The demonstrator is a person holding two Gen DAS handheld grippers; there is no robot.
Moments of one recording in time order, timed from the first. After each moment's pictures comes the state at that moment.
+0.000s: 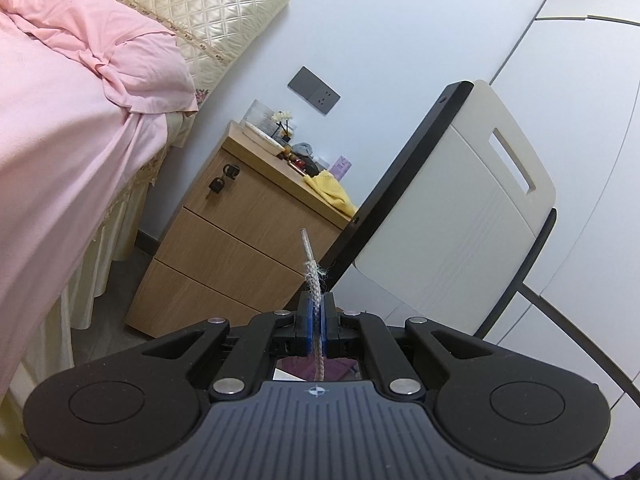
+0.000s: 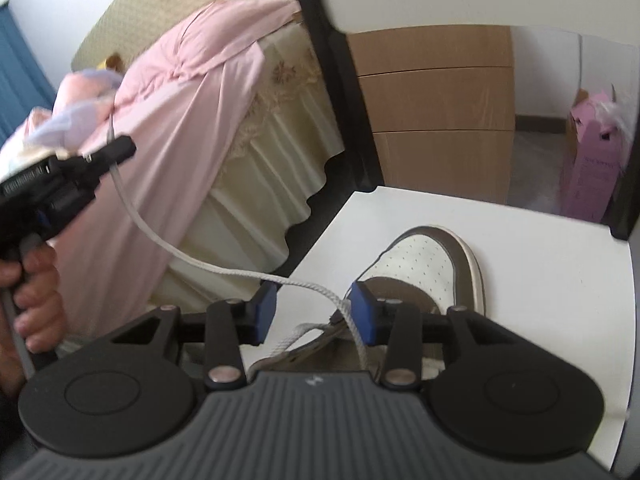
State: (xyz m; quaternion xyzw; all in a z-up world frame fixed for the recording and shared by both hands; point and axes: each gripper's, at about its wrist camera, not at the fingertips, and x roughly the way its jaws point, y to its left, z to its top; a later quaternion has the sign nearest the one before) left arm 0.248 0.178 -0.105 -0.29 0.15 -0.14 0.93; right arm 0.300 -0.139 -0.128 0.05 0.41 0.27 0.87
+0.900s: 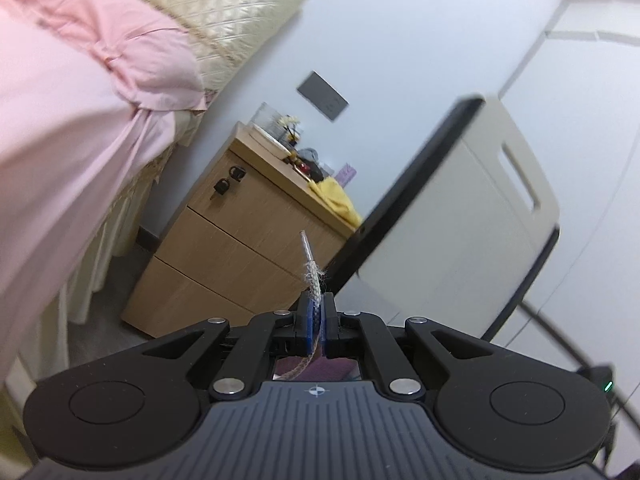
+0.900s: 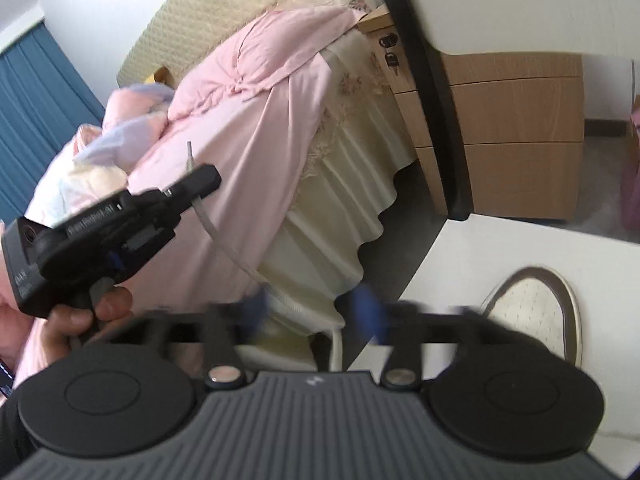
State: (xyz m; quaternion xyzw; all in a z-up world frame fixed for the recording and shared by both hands) left arm 0.254 0.178 -0.106 -0.30 0.16 -0.14 0.93; right arm 0.312 -0.108 -0.108 0.13 0.40 0.34 0.84
